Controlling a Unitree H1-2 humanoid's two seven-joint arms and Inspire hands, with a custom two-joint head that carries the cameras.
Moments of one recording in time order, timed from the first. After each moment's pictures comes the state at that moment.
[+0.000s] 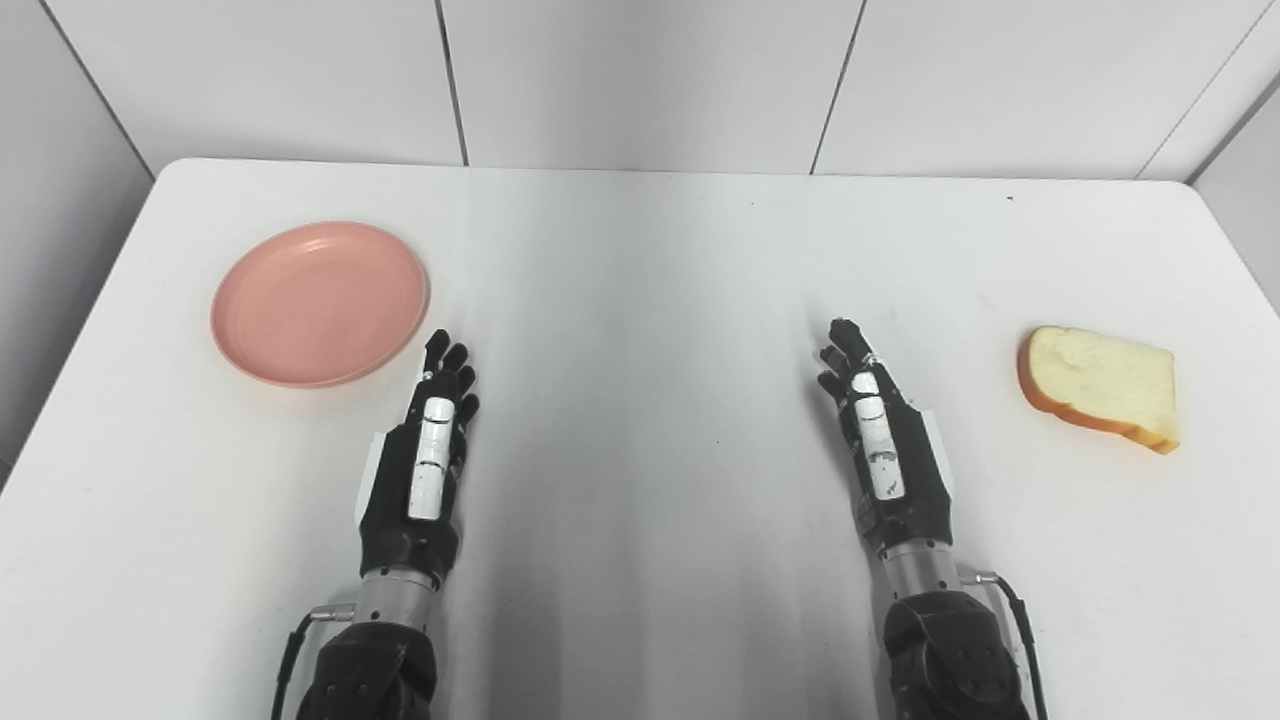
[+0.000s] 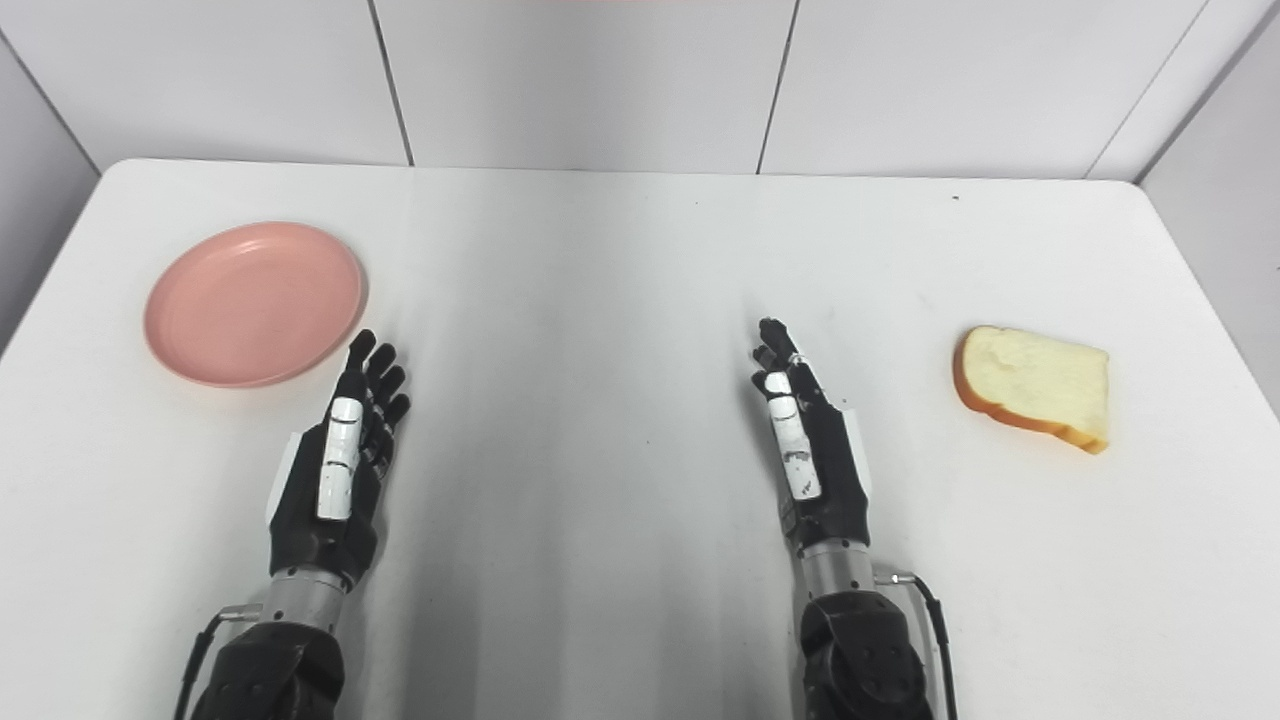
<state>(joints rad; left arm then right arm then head) 0.09 -0.09 -0.10 -0.25 -0.05 0.17 0.01 0.02 -0.01 -0.02 -0.05 0.08 -0.10 0.03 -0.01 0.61</state>
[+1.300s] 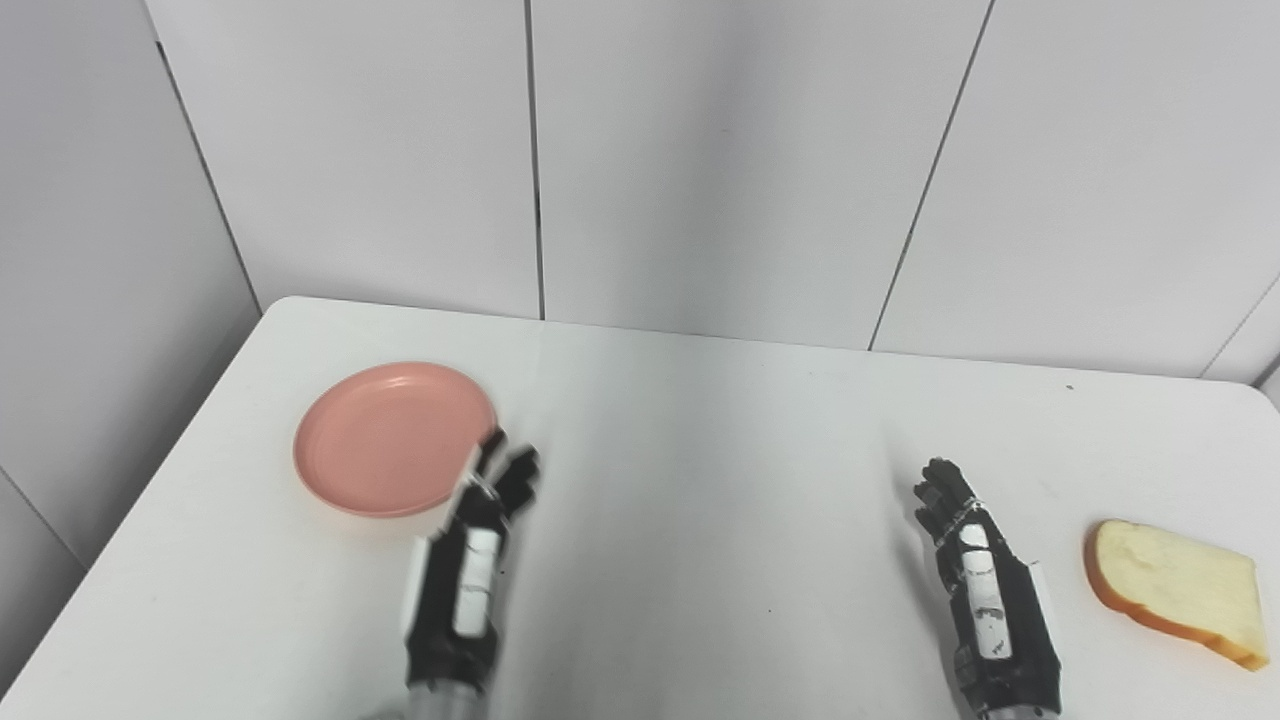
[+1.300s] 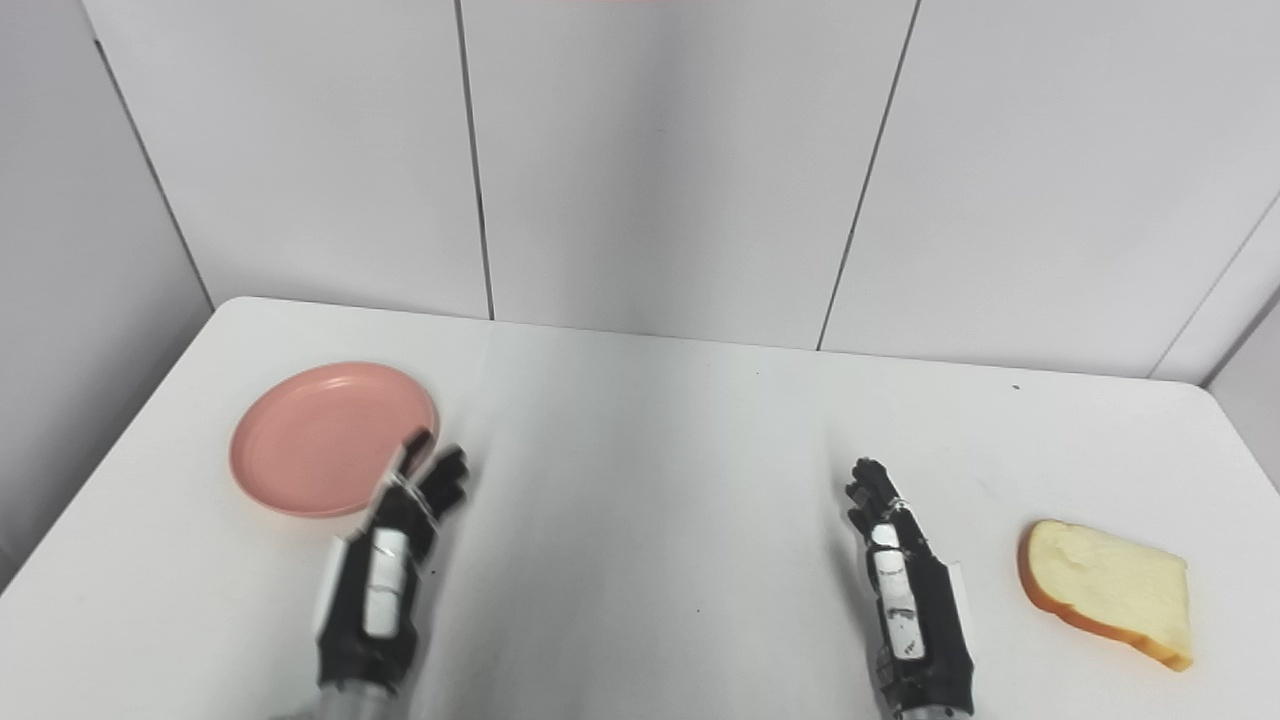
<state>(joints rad) -0.05 -0.12 0.00 -0.08 0.00 -0.23 0.07 -0.05 -0.08 -0.07 0.10 0.17 -0.25 0.09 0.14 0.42</state>
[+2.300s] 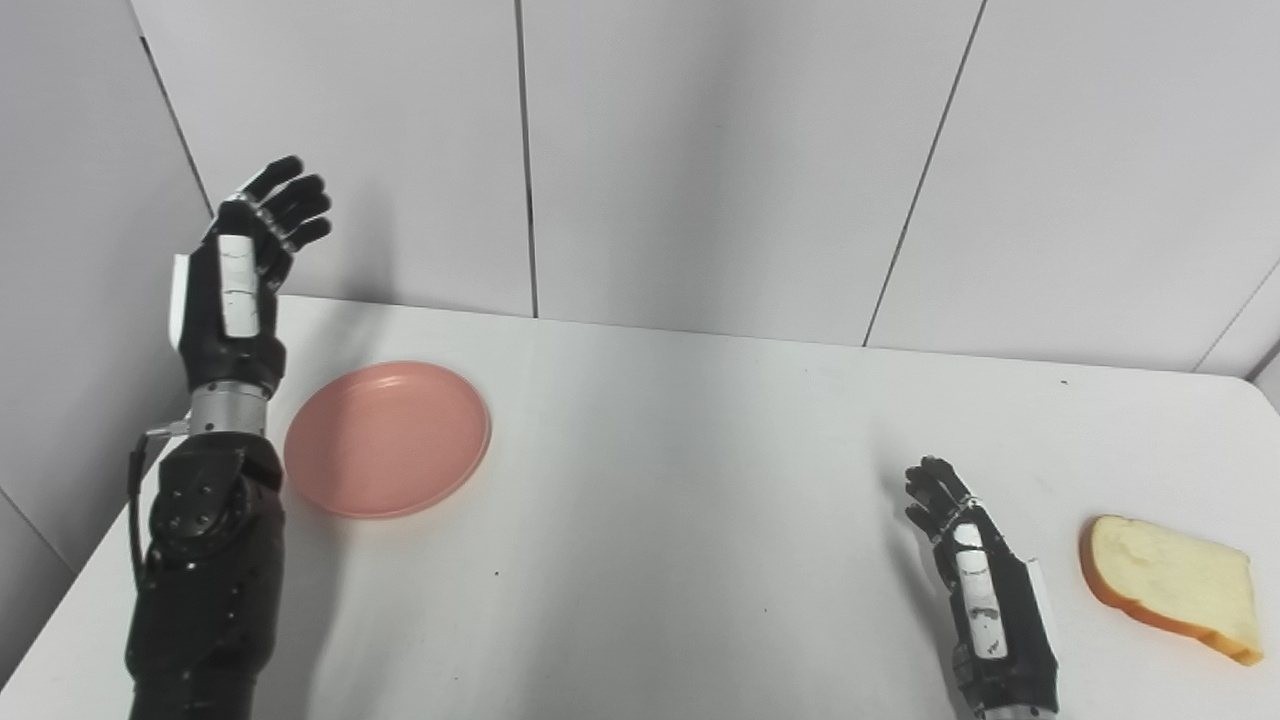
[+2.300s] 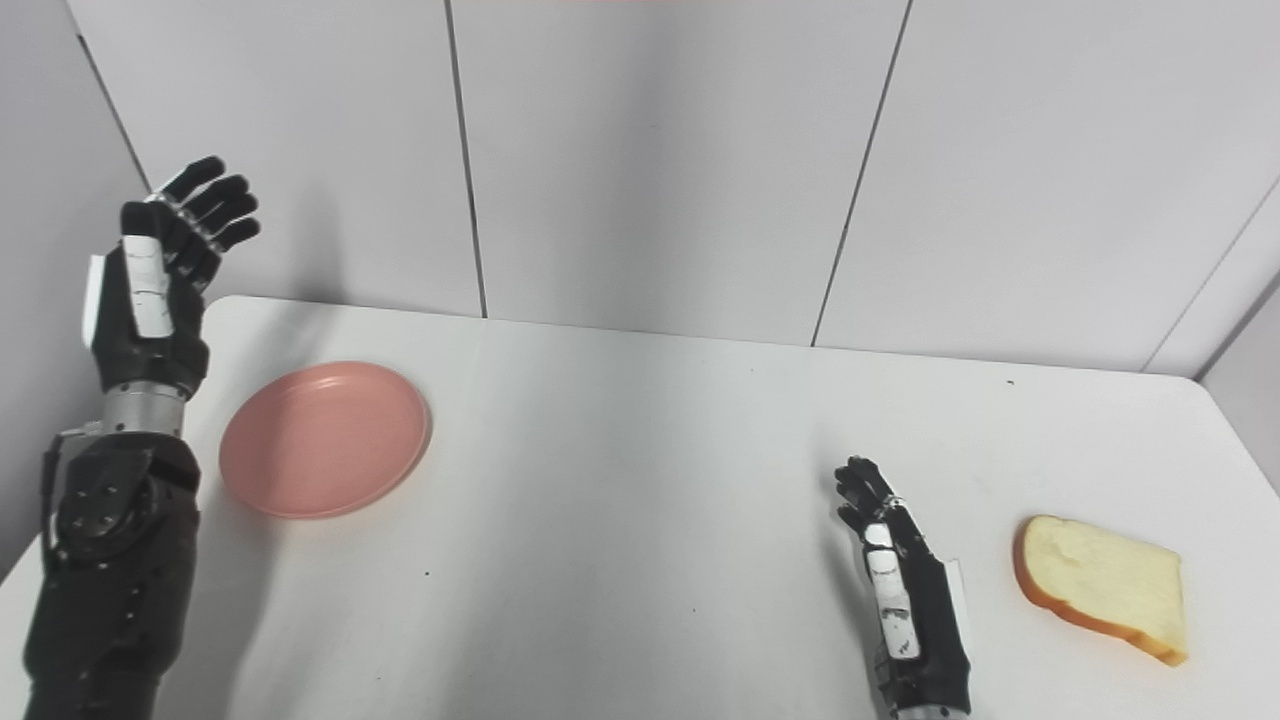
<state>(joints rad) -0.54 0.27 0.29 0.29 -0.22 -0.16 0.04 -0.05 -0.06 -0.06 0.09 0.14 -0.28 0.08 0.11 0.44</state>
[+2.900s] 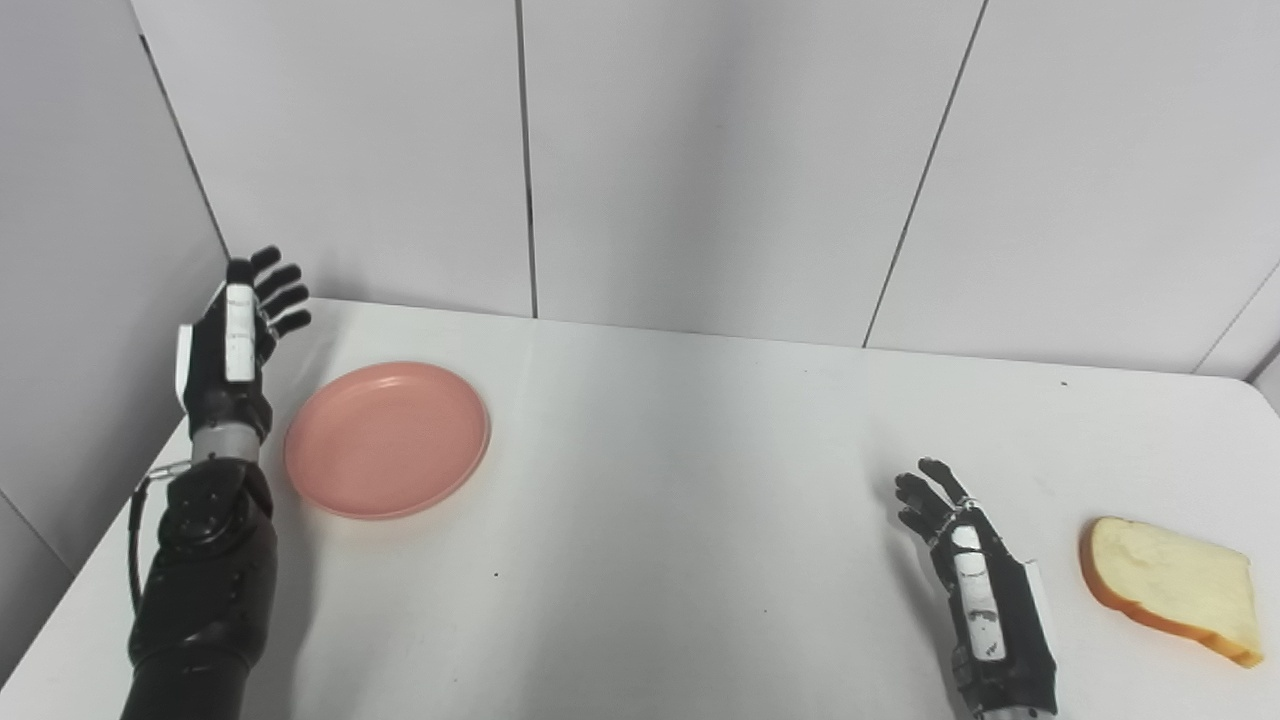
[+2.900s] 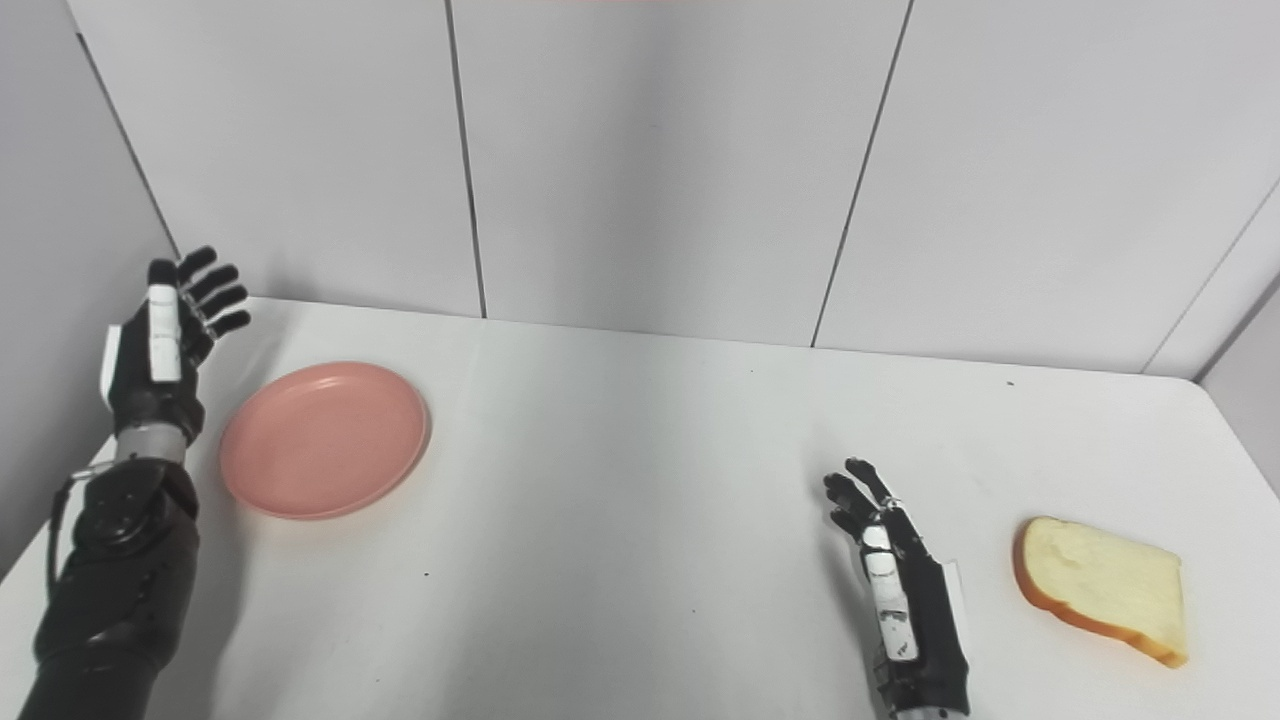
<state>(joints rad) -0.59 0.30 0.29 0.66 -0.17 -0.23 0.08 -0.05 -0.06 -0.06 0.09 0.13 -0.28 0.08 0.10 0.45</state>
